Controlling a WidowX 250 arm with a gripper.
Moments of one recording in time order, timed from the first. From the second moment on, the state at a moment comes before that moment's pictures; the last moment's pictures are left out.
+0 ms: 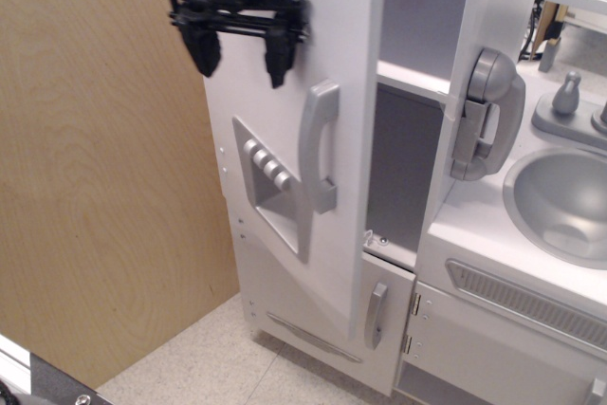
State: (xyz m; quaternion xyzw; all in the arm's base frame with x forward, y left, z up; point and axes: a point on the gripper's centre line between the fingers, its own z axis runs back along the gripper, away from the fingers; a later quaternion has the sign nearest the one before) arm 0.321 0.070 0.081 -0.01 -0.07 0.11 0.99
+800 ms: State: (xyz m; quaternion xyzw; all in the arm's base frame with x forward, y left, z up) arm 0.358 0.069 0.082 -0.02 -0.07 0.15 0.99
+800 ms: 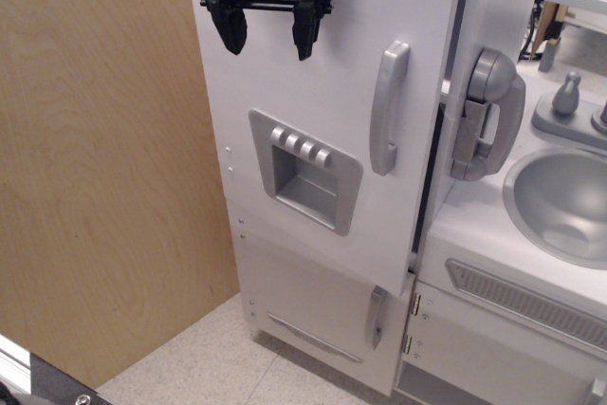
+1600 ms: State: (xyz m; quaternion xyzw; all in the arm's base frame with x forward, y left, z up) arm 0.371 0.070 0.087 -0.03 -0.07 0.18 0.98
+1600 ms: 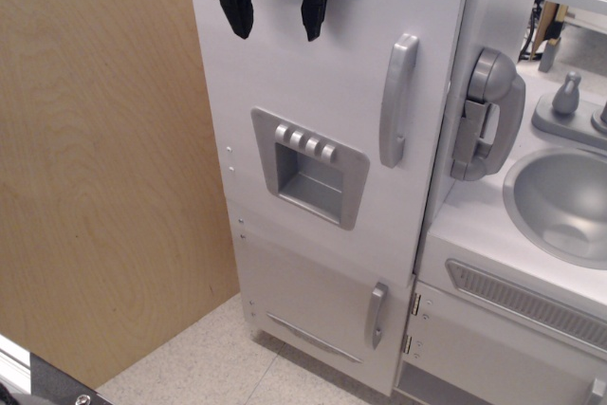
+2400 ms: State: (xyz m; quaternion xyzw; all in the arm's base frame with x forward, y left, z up) arm 0.361 0.065 0.074 -0.02 -0.06 0.16 0.98
